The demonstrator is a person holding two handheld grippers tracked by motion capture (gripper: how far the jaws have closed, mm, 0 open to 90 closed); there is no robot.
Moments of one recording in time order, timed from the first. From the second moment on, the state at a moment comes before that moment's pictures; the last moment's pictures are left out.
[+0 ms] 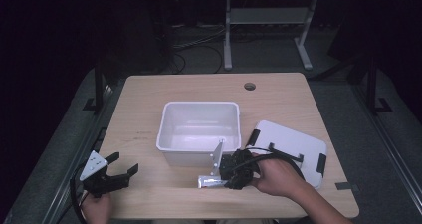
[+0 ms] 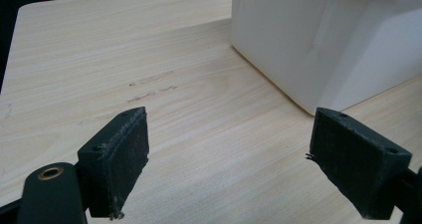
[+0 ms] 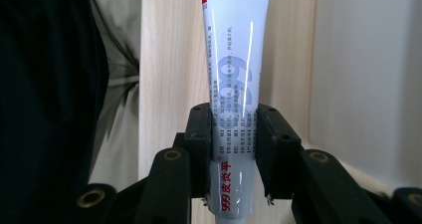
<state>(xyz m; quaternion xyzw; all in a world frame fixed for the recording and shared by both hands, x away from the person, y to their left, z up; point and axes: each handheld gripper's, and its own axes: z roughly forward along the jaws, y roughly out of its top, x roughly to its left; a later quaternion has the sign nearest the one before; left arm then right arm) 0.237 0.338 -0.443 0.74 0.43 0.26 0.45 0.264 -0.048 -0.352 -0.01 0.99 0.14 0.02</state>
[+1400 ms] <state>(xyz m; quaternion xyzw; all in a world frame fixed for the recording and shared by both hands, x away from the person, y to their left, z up) 0.237 0.340 -0.442 0.74 0.43 0.26 0.45 0.300 -0.019 -0.266 -0.01 0.99 0.14 0.06</state>
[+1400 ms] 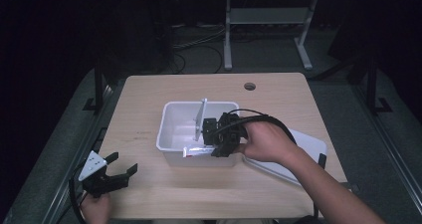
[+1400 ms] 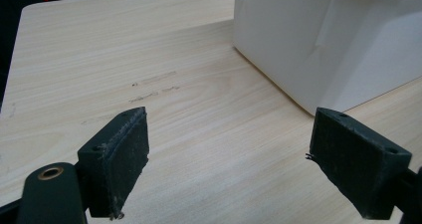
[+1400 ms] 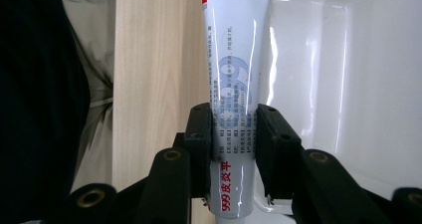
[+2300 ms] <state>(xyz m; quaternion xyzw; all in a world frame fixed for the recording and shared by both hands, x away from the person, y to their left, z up) 0.237 0.340 -0.443 0.74 0.43 0.26 0.45 0.342 -0.016 -0.286 0.03 0.99 0.13 0.04</state>
